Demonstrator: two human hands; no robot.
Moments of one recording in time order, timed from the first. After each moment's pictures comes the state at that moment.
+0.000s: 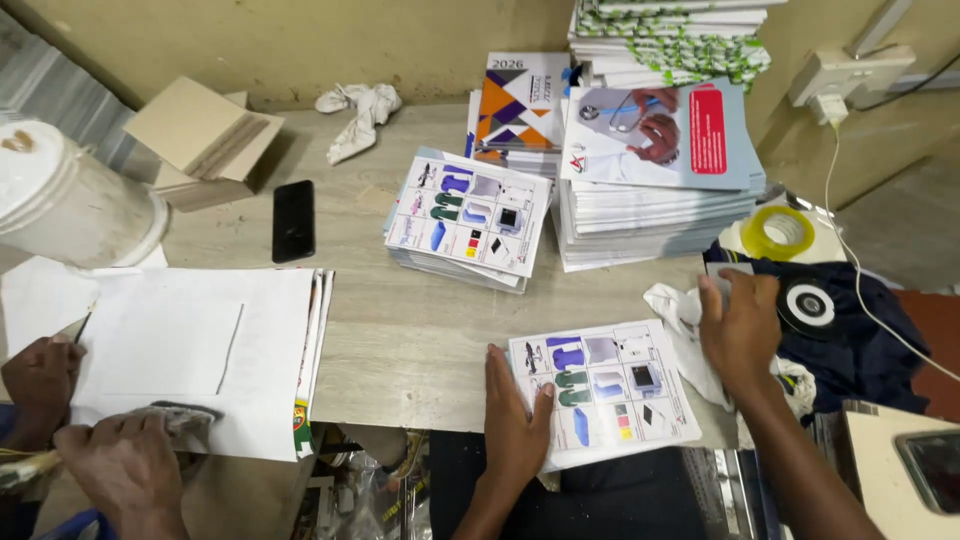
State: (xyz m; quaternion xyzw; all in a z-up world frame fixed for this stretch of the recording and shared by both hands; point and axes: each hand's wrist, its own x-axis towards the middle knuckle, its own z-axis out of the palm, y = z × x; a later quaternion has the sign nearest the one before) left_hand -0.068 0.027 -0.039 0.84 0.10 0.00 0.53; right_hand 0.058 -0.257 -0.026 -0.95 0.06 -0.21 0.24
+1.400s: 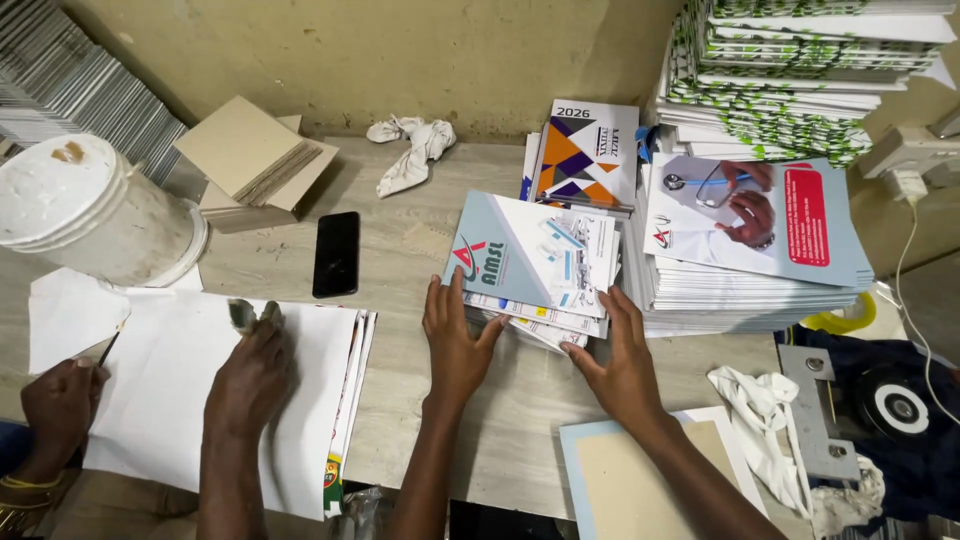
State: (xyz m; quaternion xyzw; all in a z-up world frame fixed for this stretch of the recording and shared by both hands) left_hand 0.095 0.174 0.005 0.89 0.06 0.17 0.41; right_hand 0.098 -0.046 0.014 -0.89 -0.12 -0.13 0.42
